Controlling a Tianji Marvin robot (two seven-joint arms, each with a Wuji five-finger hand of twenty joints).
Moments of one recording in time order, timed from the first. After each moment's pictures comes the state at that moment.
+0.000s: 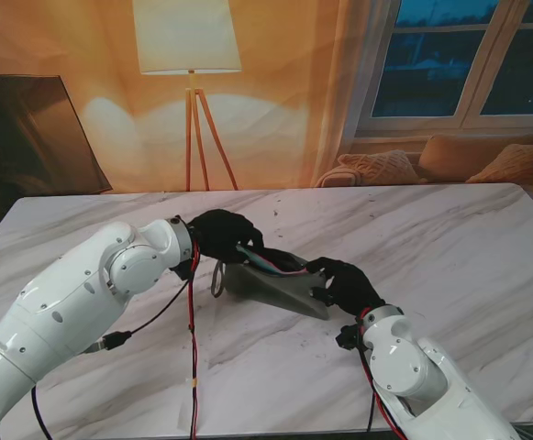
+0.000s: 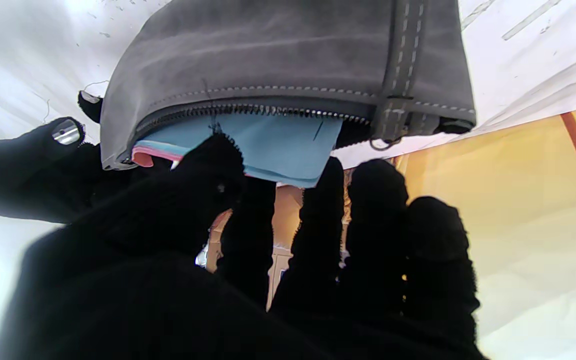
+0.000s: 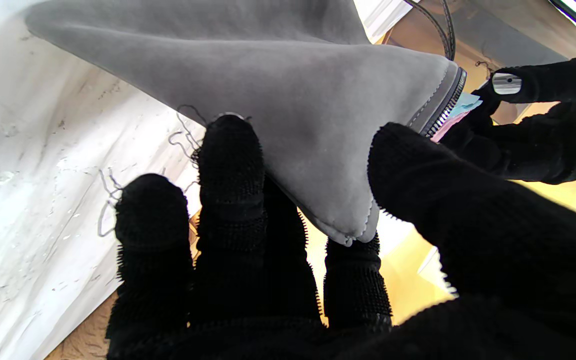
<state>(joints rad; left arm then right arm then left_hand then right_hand) 0.92 -1.06 -0.78 -1.35 0.72 -0.34 -0.25 -1.56 -1.16 1.18 -1.59 -0.36 0.05 -0.12 0.69 -0.51 0.94 -0.19 0.69 0.02 0.63 0.46 0.70 0.21 0.66 0.76 0.73 0.28 1.10 0.97 0.37 0.27 1.45 0.93 0.54 -0.70 1.20 -0.17 0.54 -0.08 0.60 0.50 0.72 0.09 0.69 0.55 0.94 0.00 1.08 0.55 0.54 0.11 1.46 0.70</state>
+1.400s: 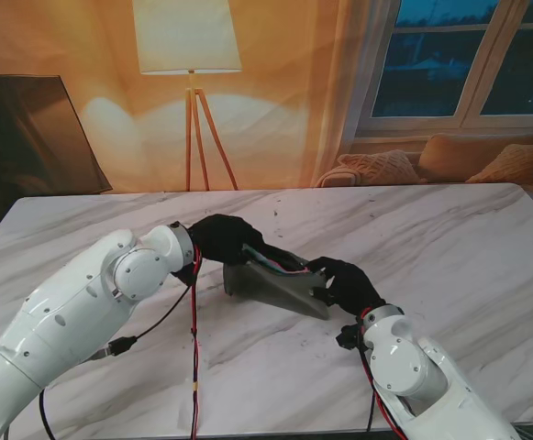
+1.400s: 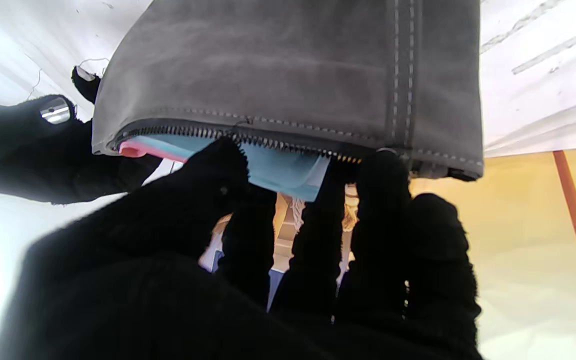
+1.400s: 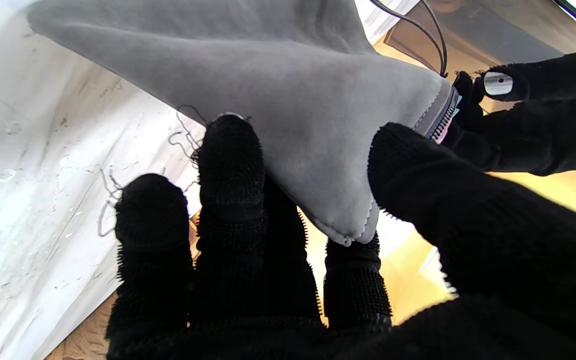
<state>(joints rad) 0.95 -1.08 -0.80 -1.34 0.65 -0.28 -0.25 -1.56 -1.16 1.18 -1.60 -0.36 0.05 -0.12 0.69 -0.50 0.96 -0.16 0.70 0.03 0.57 0.43 0.69 0.21 0.50 0.51 0.65 0.31 0.93 0.88 0.30 0.29 1.38 0.92 0.54 -0.70 1.20 -0.17 0.54 -0.08 0.59 0.50 0.72 0.09 0.69 0.55 0.94 0.00 1.08 0.55 0.54 0.11 1.46 0.70</state>
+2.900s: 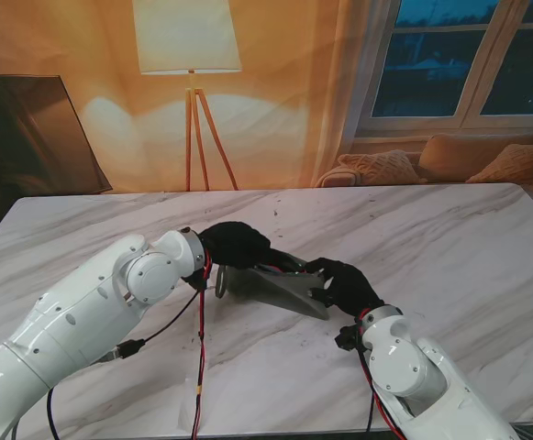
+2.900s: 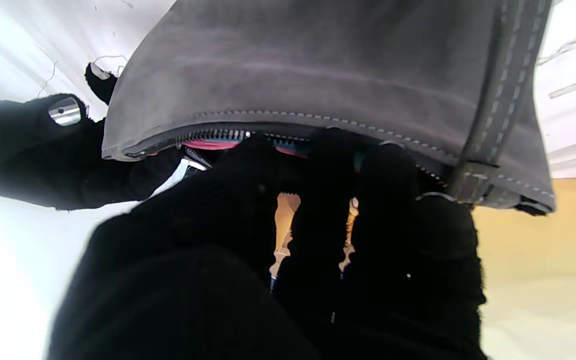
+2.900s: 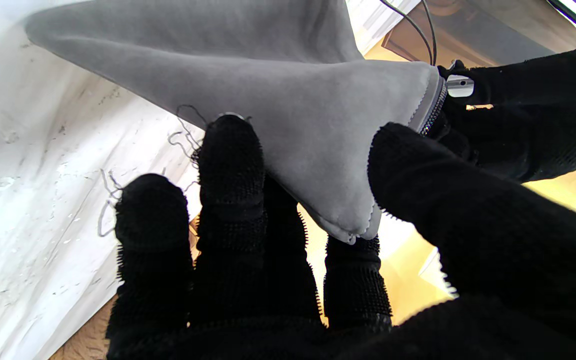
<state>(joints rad) 0.92 -1.09 -0.72 -1.30 0.58 -0.24 -0.23 -1.56 -1.16 1.17 -1.59 -0.36 0.05 -0.12 0.90 -0.50 0.83 -0.20 0.76 0.04 0.80 0.39 1.01 0.22 0.70 0.77 0.79 0.33 1.02 0.86 0.47 0.32 1.48 0.89 0.54 -0.70 1.20 -0.17 0.54 -0.08 0.60 0.50 0.72 0.09 0.69 0.55 0.94 0.00 1.08 0.55 0.54 0.11 1.46 0.70</state>
